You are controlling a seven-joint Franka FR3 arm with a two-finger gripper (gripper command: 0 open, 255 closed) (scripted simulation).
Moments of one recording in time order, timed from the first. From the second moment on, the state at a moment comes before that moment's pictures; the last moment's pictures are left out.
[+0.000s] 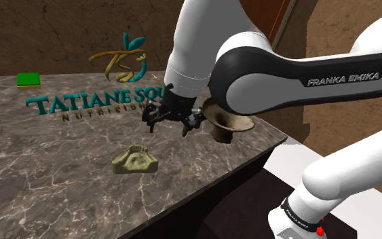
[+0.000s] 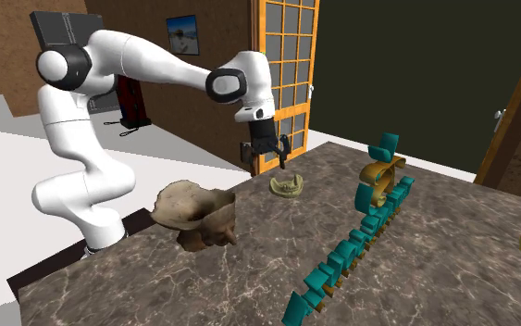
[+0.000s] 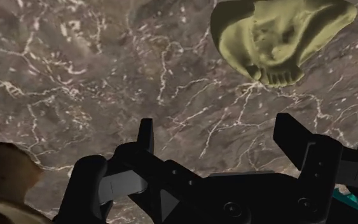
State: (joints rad) arm -0.36 -0.33 1.02 -2.05 0.09 2.01 1.29
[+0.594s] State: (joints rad) arm -0.34 0.27 1.25 -1.80 -0.52 1.92 1.89
